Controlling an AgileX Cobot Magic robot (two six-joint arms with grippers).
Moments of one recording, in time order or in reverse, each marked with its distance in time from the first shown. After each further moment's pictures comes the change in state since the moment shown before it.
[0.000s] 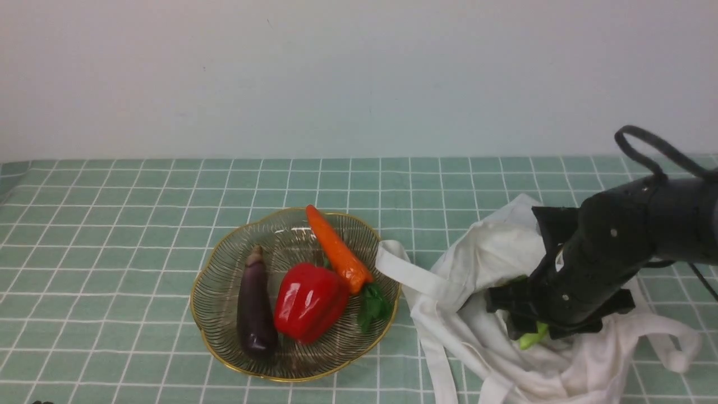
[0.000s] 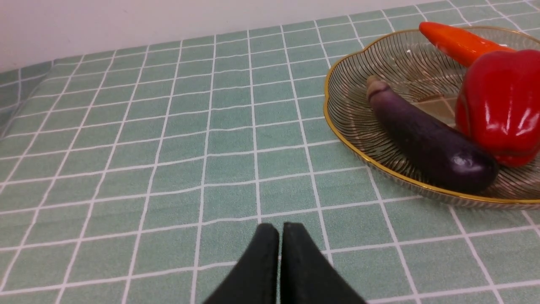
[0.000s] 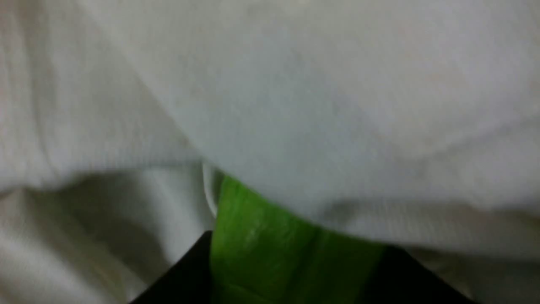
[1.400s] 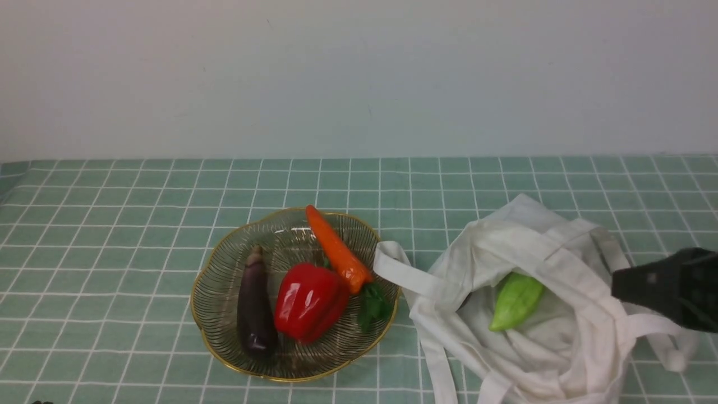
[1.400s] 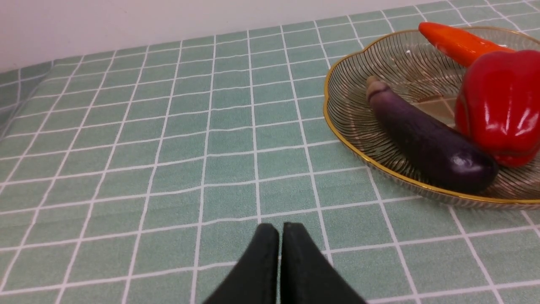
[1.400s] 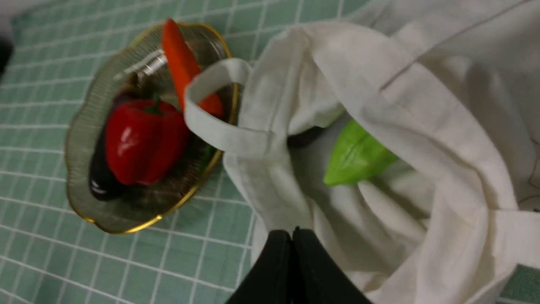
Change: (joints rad) right arm -0.319 -0.717 0.300 0.701 0.057 -0.733; left arm 0.000 0.000 0.000 0.000 0.000 0.000
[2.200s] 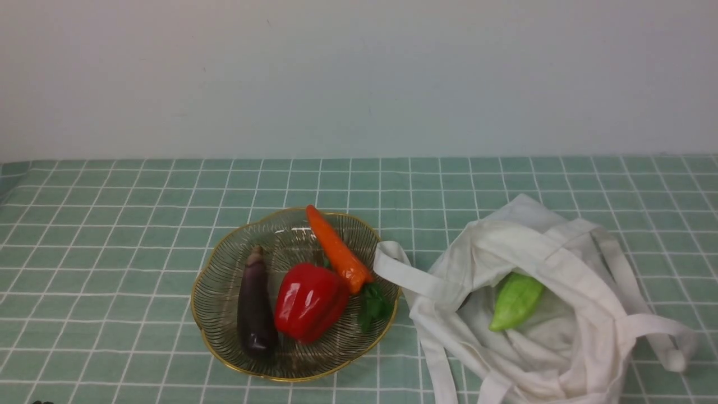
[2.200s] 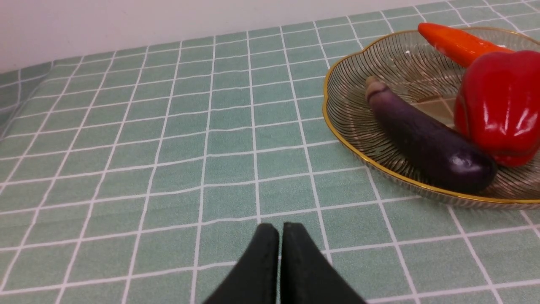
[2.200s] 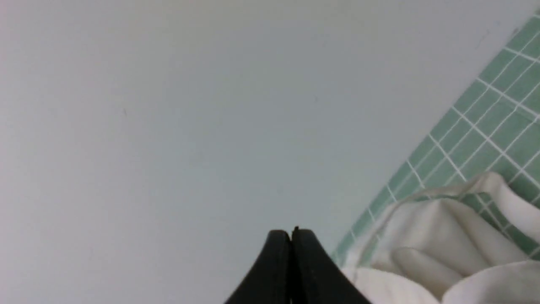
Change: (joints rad) right arm -0.040 -1.063 0.718 0.355 -0.730 0.366; left arm 0.000 0.000 0.000 0.000 0.000 0.000
